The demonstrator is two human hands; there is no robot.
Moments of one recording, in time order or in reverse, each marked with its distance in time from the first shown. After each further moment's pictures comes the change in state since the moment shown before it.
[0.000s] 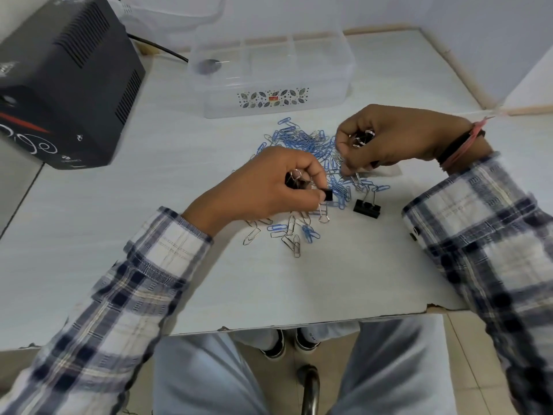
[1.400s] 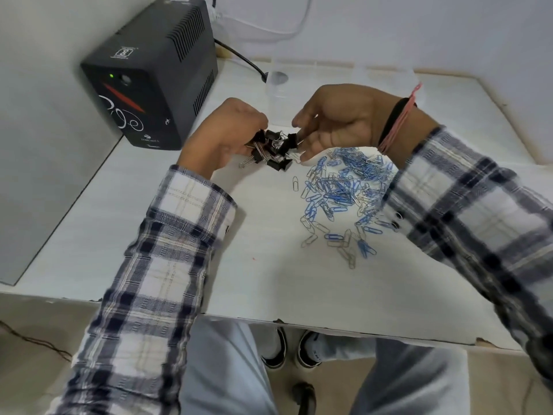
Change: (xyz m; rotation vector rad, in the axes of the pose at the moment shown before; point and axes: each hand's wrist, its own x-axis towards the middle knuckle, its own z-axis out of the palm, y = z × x) left_hand -0.021 -0.054 -0.122 -0.351 0.572 -0.478; right_hand 0.124 -0.132 0.049 0.624 -0.029 0.282
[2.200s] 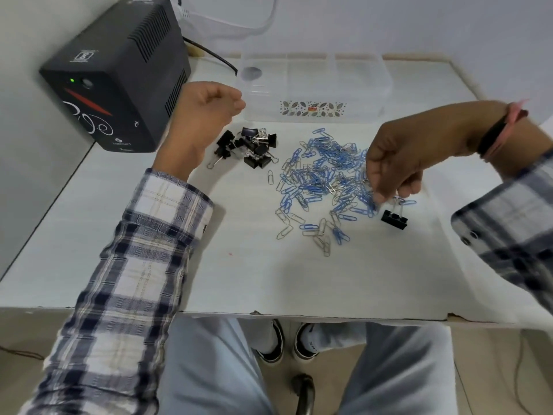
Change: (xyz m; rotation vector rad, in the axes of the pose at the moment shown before) left_hand 0.005 -0.007 0.007 -0.113 0.179 0.261; right_hand -0.114 0.052 -0.079 -0.968 -0.109 0.103
